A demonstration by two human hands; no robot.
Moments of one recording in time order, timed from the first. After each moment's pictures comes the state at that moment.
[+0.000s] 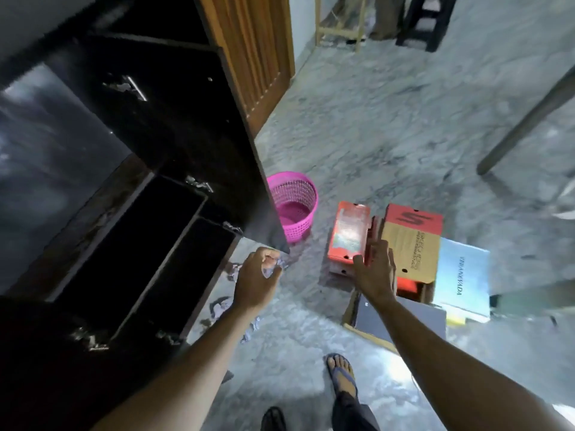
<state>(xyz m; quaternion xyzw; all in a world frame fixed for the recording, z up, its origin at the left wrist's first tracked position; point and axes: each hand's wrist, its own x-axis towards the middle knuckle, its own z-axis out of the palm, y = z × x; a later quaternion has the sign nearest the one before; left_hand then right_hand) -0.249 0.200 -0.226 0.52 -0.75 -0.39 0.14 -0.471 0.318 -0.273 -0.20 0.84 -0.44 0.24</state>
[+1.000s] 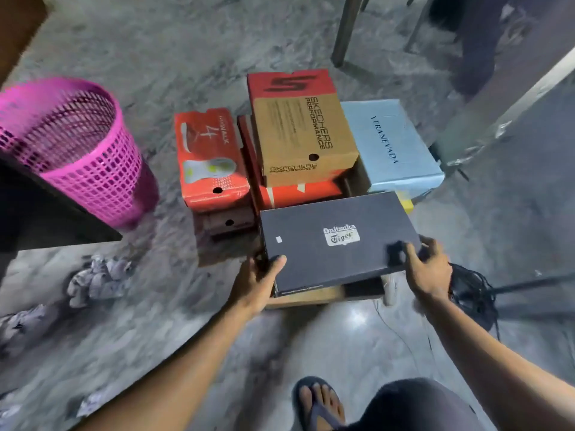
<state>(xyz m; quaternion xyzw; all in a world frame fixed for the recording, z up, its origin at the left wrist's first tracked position) -0.415 0.324 -0.792 0.34 -0.74 -0.57 -0.04 -0.565 0.602 -0.772 0.12 0.90 -0.41 0.04</state>
